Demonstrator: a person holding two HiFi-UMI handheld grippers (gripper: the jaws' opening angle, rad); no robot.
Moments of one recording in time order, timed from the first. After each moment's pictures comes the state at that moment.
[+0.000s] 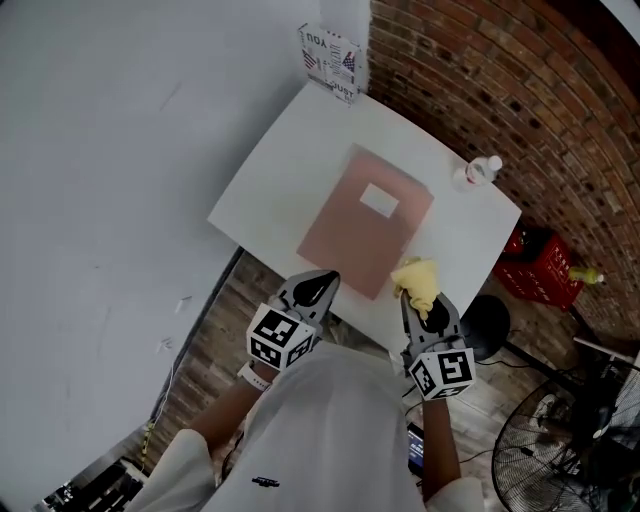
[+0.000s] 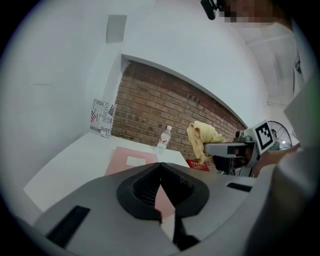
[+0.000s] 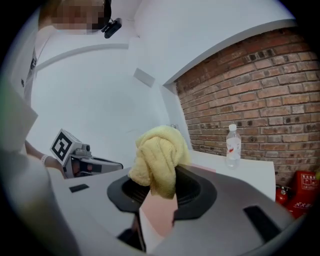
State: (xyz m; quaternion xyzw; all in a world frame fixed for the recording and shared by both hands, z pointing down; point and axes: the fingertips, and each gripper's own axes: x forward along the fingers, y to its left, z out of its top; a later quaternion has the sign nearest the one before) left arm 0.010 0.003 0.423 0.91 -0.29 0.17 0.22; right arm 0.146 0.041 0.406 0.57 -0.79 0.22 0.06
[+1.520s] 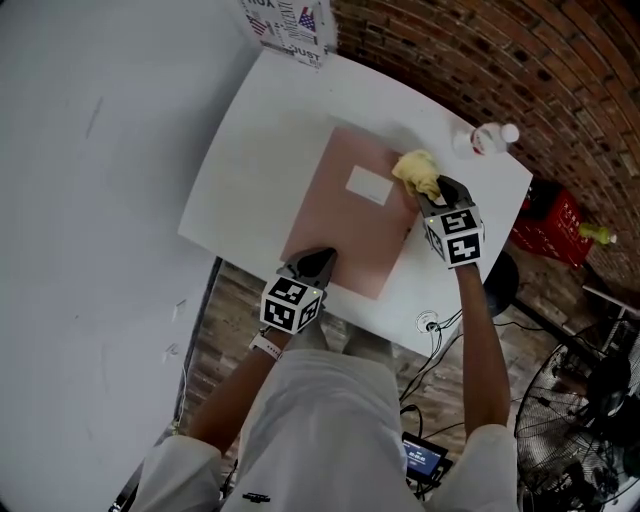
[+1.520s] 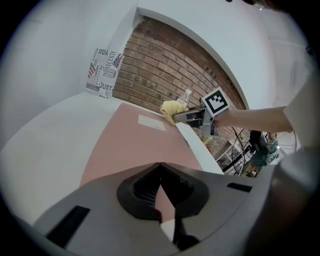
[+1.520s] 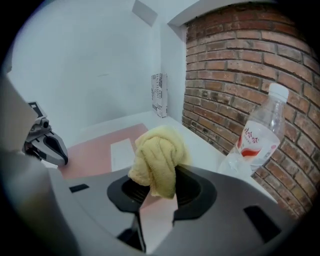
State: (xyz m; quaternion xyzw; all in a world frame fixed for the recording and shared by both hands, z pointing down) left arm 0.026 -0.047 0.593 0.88 -0.24 0.28 0.30; right arm 0.233 -0.149 0.580 0.53 -0.76 0.21 0.32
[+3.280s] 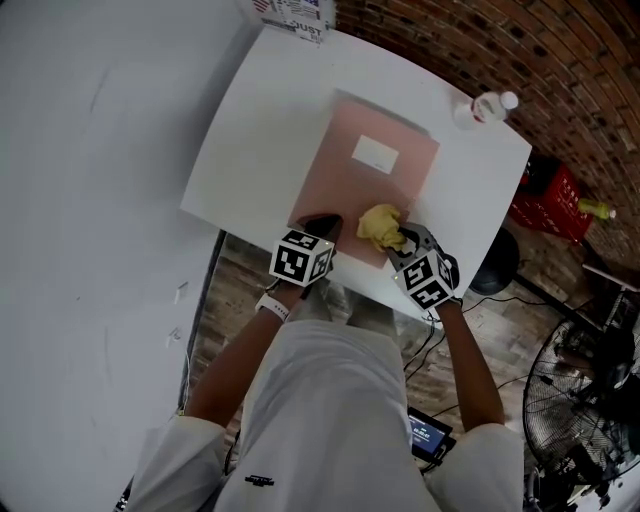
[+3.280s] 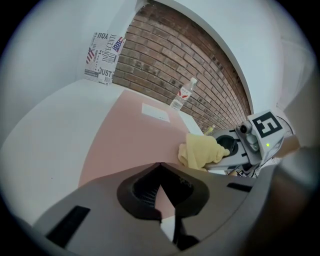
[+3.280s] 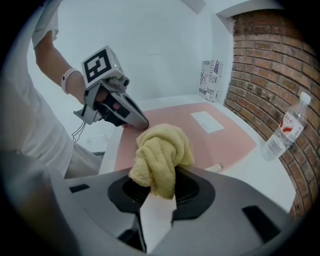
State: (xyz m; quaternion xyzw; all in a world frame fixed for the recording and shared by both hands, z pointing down) left arm 0.023 -0.045 0.610 0.85 -0.22 0.34 0.34; right arm 0.107 0.012 0.609 0.38 -0.81 0.21 0.41
